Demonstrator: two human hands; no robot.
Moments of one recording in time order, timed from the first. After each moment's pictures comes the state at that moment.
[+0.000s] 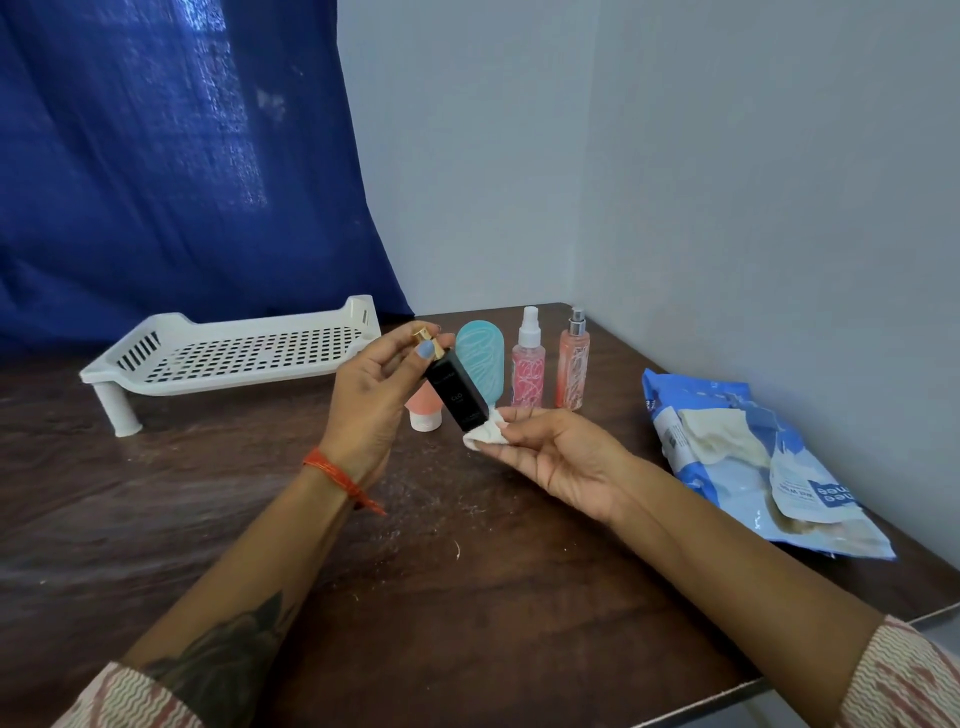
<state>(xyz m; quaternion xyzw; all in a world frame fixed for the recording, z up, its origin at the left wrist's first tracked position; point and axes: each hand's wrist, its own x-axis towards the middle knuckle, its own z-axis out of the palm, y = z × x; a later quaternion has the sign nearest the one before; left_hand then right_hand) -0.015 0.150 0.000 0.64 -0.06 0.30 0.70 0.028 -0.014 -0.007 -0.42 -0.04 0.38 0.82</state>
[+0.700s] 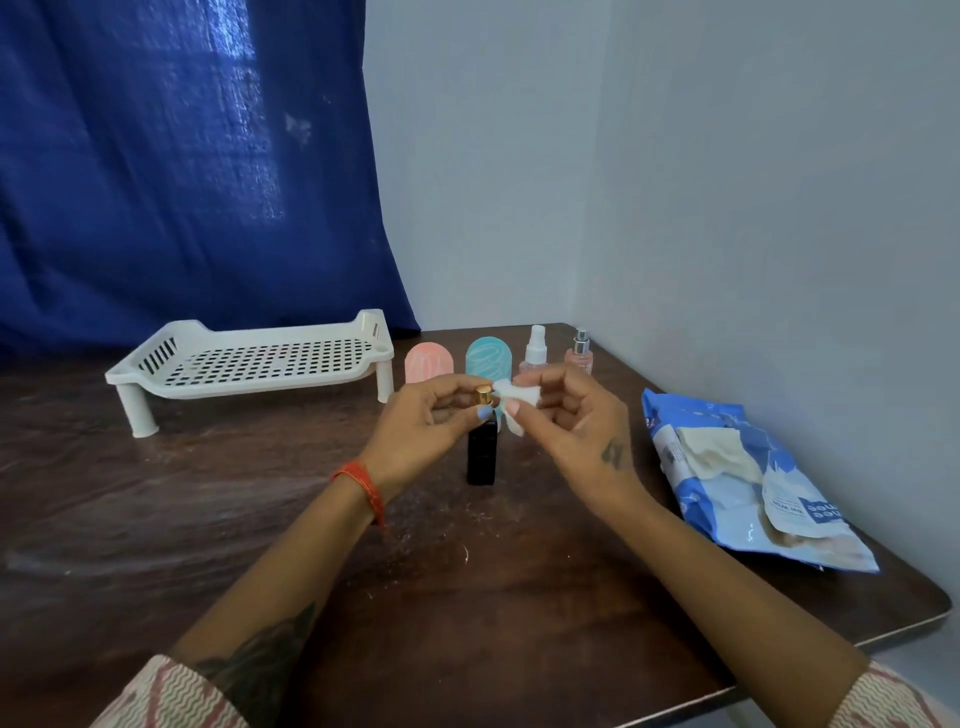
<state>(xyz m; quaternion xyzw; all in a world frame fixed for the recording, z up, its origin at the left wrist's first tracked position) -0.019 0.146 -0.006 0.80 -0.06 0.20 0.56 0.026 -0.014 -0.013 -0.69 -0.34 -0.19 0.61</state>
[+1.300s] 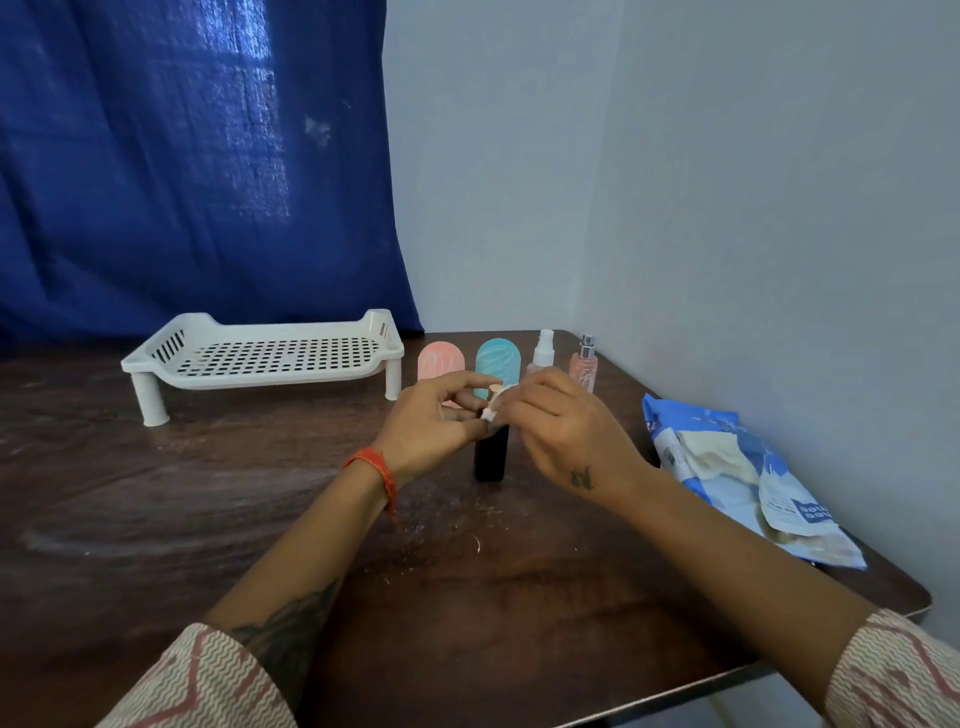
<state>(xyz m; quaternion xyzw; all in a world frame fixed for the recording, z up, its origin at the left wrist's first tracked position) -0.022 0.151 -0.004 0.82 -0.05 0.17 0.55 0.033 -0.015 -0.002 -0.70 -0.56 -0.42 0.13</state>
